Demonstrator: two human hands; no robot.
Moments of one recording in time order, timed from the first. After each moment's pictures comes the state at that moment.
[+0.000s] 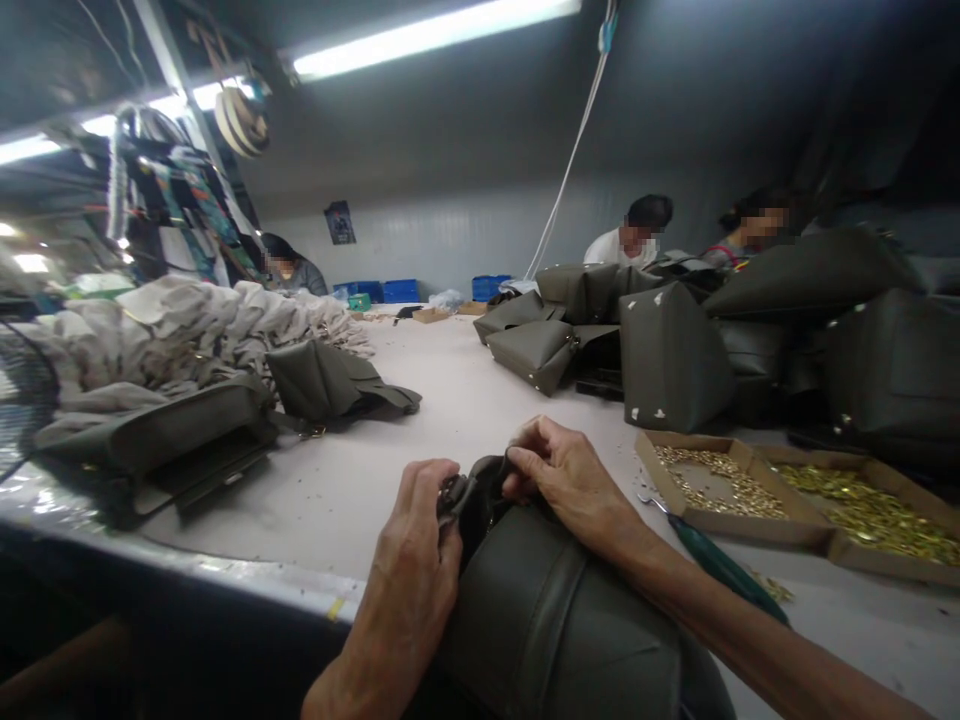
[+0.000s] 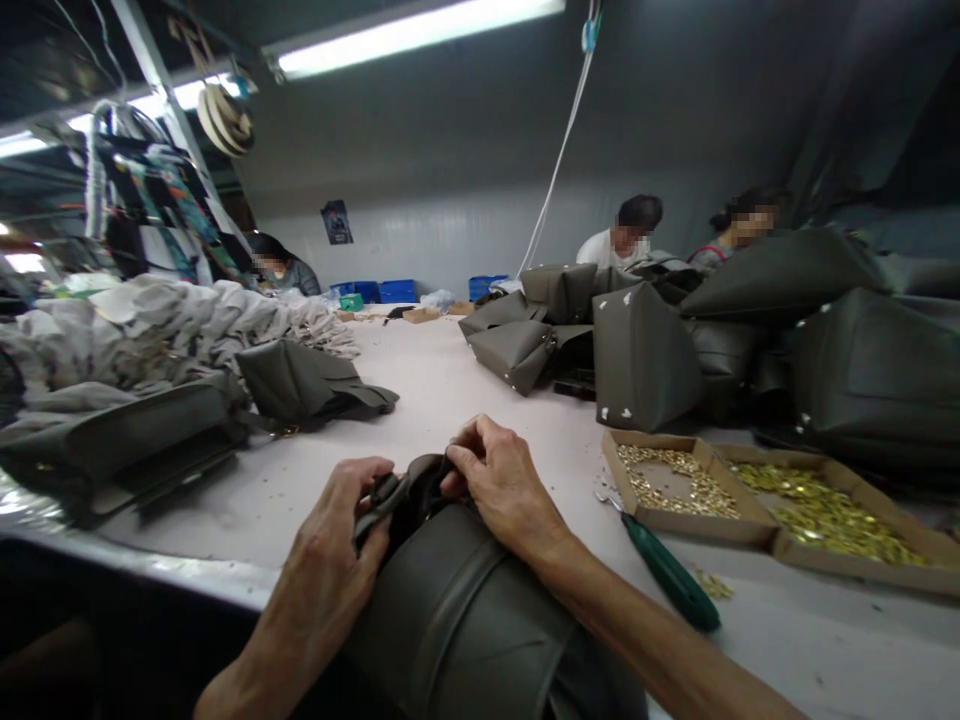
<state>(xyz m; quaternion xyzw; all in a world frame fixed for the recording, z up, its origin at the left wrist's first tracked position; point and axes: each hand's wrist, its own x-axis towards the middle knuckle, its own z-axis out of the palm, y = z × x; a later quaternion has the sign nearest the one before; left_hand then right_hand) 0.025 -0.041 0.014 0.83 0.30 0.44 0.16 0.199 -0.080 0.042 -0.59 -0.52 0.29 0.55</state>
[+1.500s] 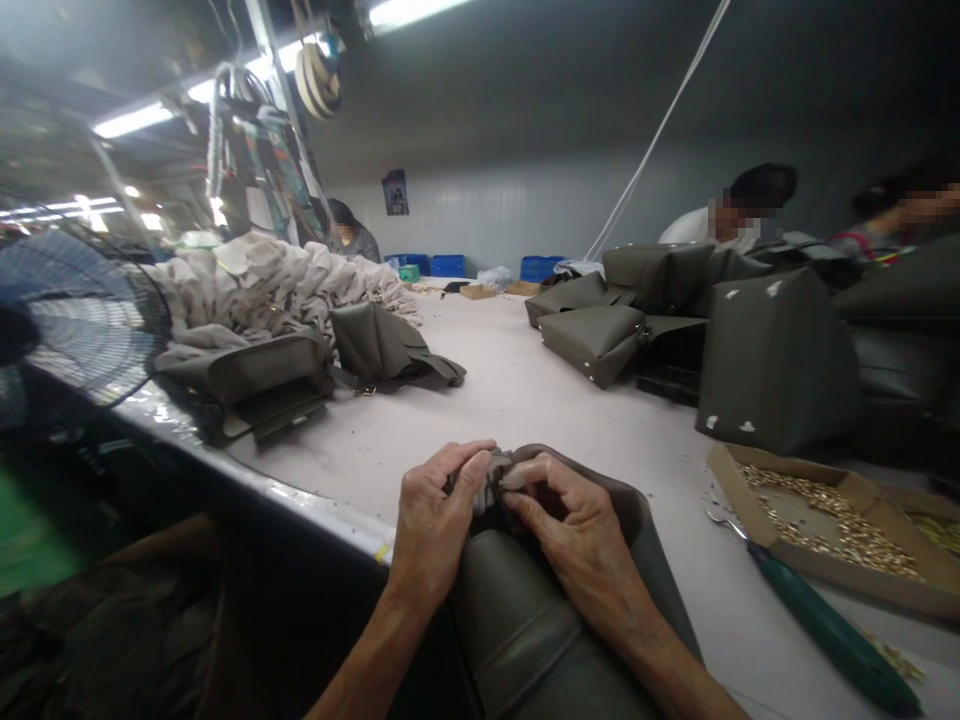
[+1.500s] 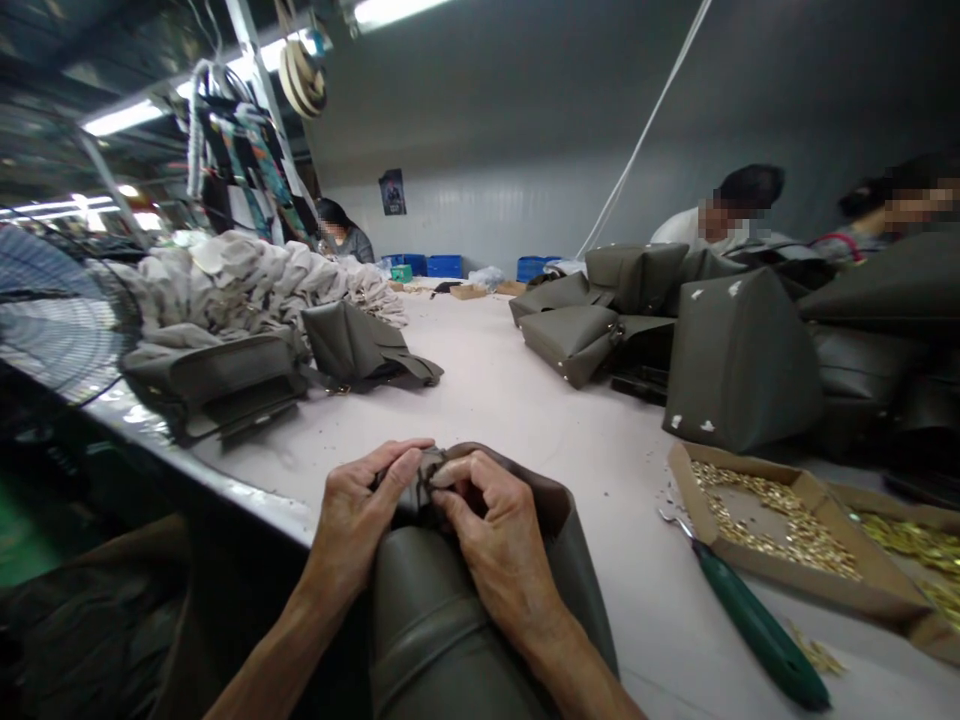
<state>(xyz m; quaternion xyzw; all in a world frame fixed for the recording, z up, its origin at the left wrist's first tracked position) 0.012 -0.025 0.015 0.67 0.37 0.49 0.42 0.143 -0.078 0.009 -0.52 -0.58 0.27 0.56</state>
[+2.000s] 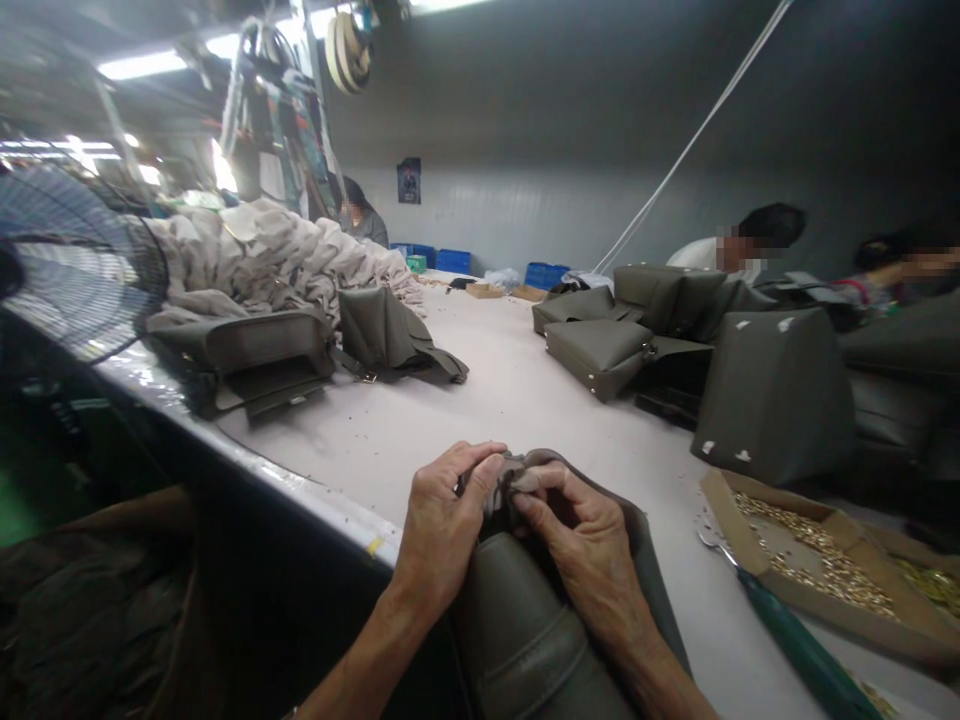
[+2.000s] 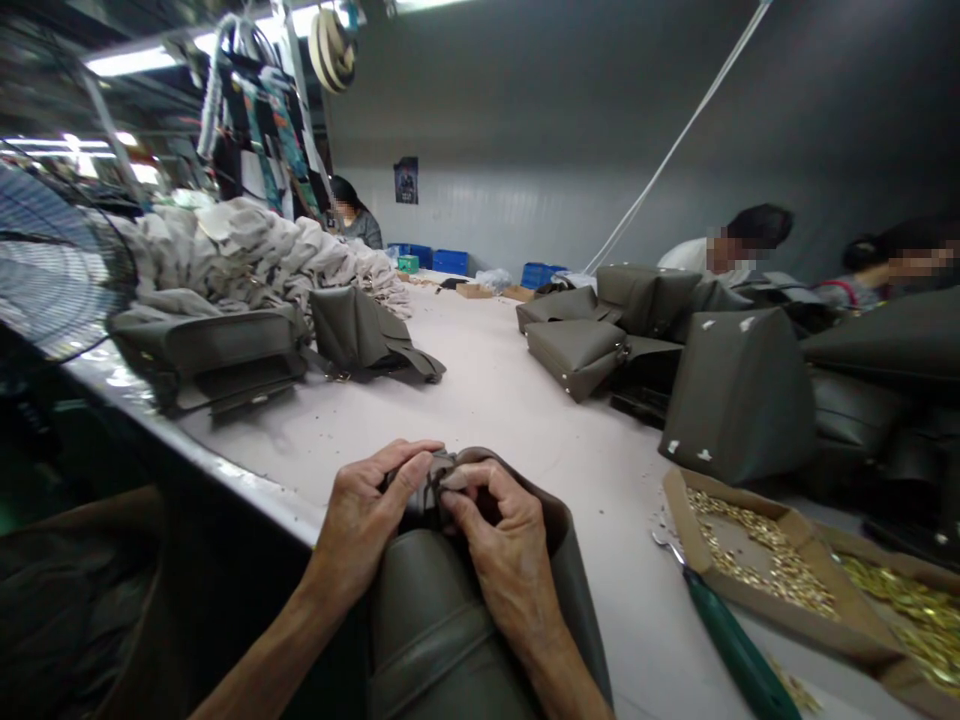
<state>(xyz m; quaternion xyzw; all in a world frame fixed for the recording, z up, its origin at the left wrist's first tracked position) 0.011 -0.024 0.013 0.66 0.34 0.51 0.43 0.142 -0.074 0.004 -0.51 -0.54 0.31 0.59</state>
